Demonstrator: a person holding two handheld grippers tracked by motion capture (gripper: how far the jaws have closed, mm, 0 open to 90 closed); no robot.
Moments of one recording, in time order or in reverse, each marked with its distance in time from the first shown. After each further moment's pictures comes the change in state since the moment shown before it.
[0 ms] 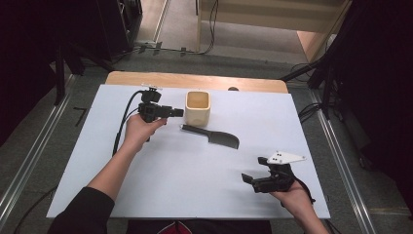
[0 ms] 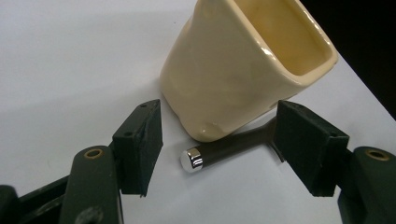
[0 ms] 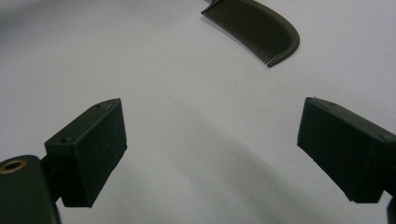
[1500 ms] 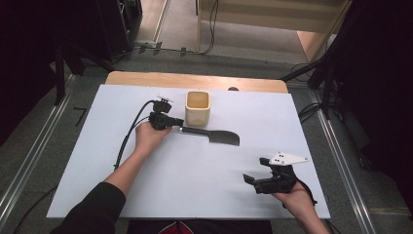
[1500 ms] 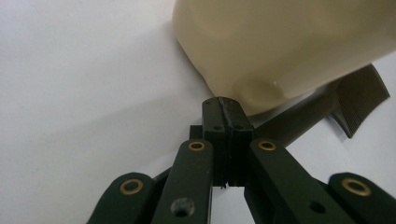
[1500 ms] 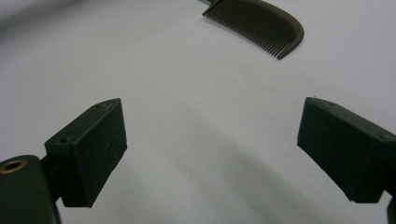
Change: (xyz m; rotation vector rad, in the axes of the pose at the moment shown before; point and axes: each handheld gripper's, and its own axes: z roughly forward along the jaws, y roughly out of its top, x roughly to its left) left arm 0.010 -0.026 0.048 0.128 0.054 0.046; right arm 0.000 -0.002 -0.005 -0.006 -0.006 0.002
